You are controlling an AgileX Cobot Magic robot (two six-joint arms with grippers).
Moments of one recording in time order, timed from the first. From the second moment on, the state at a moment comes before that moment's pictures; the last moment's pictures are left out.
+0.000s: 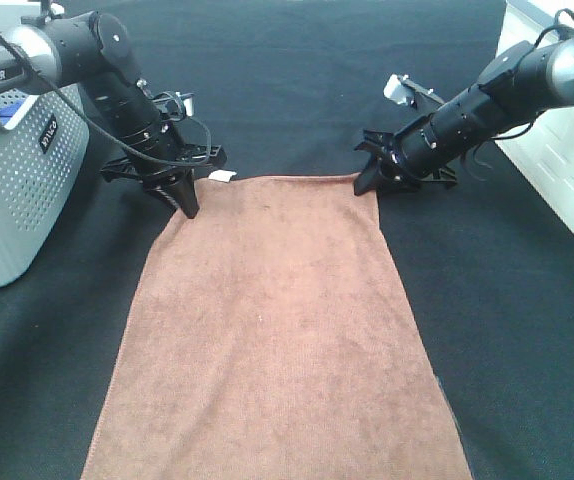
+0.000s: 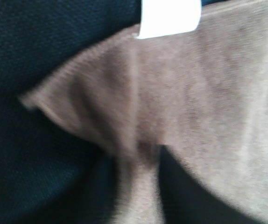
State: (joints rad) left arm -0.23 2.64 -2.30 -0.34 1.20 0.06; right arm 0.13 2.45 -1.75 0.77 0.71 -0.54
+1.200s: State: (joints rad) left arm -0.22 2.66 -2.53 -0.17 0.91 0.07; right arm 0.14 2.47 -2.04 0.74 0.45 -0.68
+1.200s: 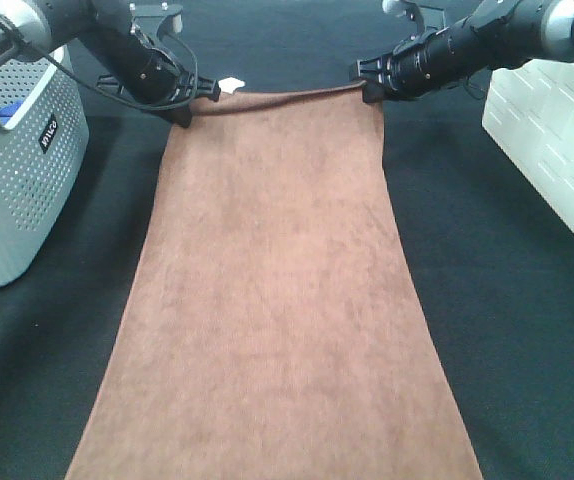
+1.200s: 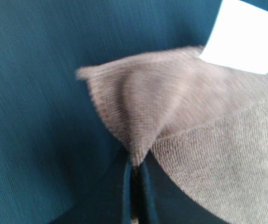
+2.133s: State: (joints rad) left arm -0.22 2.76 -2.53 -0.20 0.60 0.07; right arm 0.17 2.65 -2.24 0.80 0.36 -0.76
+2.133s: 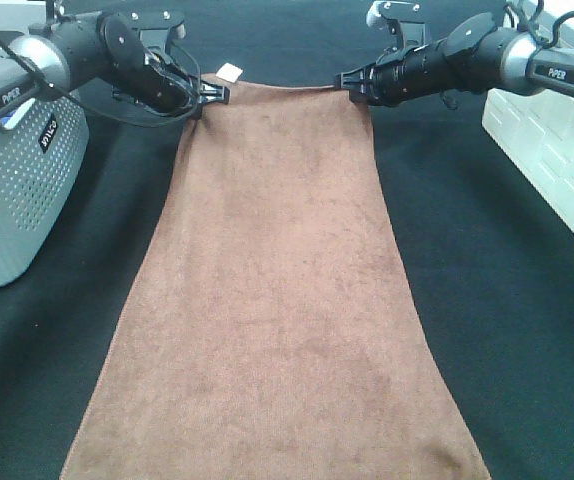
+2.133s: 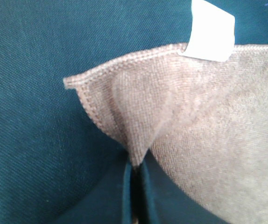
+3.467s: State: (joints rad) left arm -0.22 2.77 -2.53 -0.06 0.50 -0.05; right arm 0.13 2.66 -2.35 0.76 0.54 -0.72
